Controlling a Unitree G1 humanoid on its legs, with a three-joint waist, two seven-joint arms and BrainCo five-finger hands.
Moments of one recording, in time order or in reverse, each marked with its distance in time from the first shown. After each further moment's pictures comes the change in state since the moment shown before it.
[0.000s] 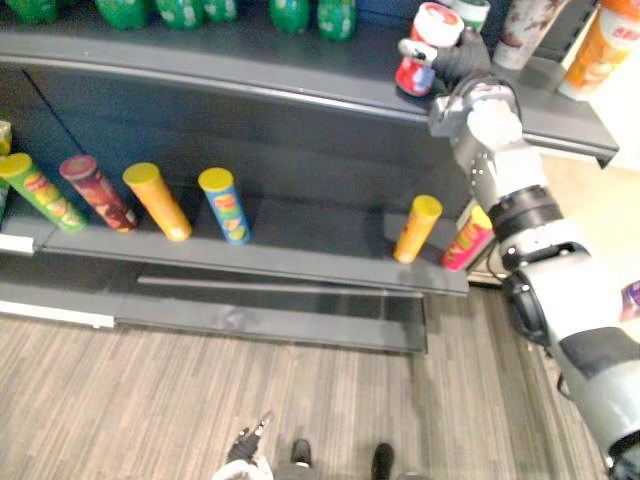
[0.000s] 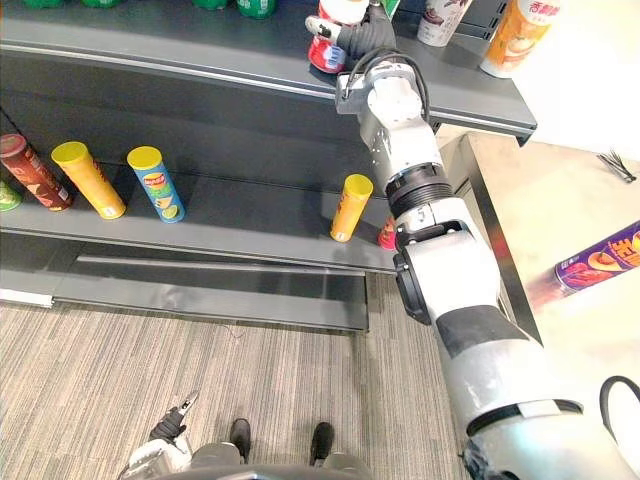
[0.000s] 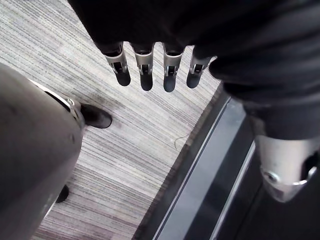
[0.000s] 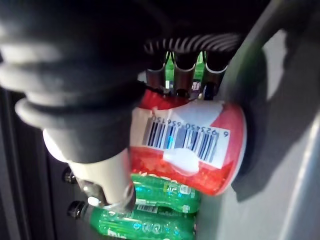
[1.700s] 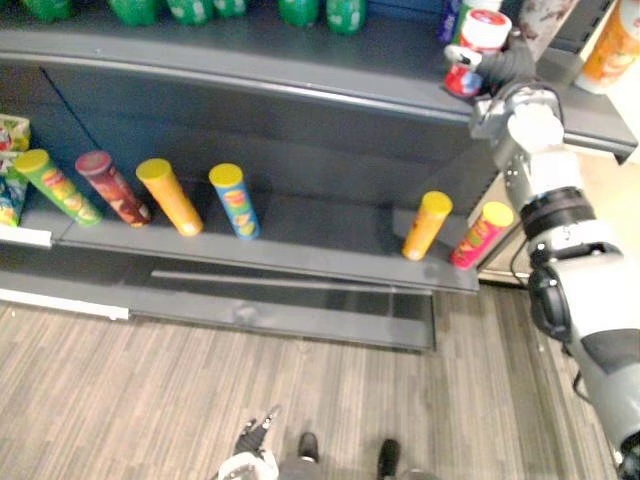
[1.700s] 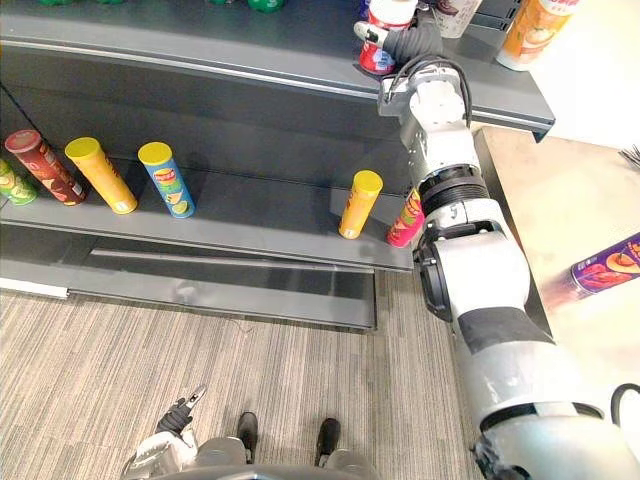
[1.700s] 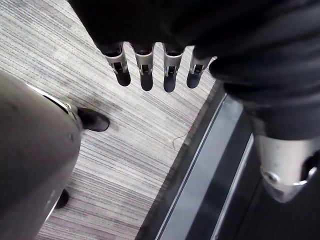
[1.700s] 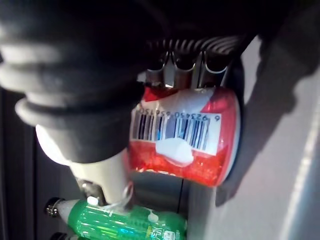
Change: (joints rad) left arm -0.022 -0.001 -0.062 0.010 0.002 -0.019 0.009; right arm 0.025 -0.105 -0.030 0.041 -0.077 -0.047 0.054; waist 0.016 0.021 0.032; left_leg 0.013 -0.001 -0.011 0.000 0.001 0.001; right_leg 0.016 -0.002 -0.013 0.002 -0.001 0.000
